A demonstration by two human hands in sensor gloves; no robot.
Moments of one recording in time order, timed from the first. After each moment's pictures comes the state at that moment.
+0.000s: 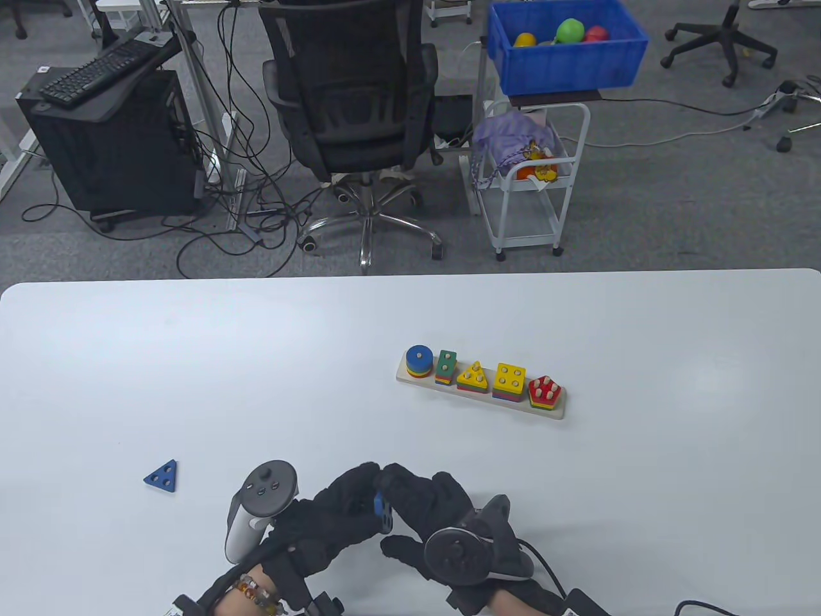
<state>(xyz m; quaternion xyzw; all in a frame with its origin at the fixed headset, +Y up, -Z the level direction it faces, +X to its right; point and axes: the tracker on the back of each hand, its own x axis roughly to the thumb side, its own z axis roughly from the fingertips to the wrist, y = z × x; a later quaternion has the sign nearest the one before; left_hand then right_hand) -0.181 -0.729 -0.267 -0.26 -0.19 0.57 0.76 0.030 -0.703 -0.235 0.33 -0.13 0.91 0.22</state>
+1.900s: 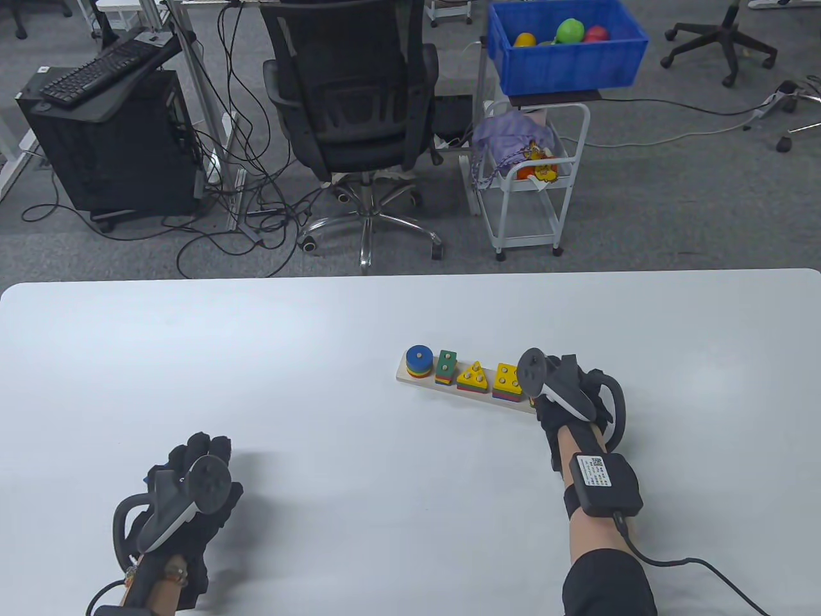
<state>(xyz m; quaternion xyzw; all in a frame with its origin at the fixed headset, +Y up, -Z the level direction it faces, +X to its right) -0.329 -0.737 -0.299 -0.09 0.05 -0.02 0.99 0.185 -0.730 -0.433 -0.05 0.04 1.00 -0.02</state>
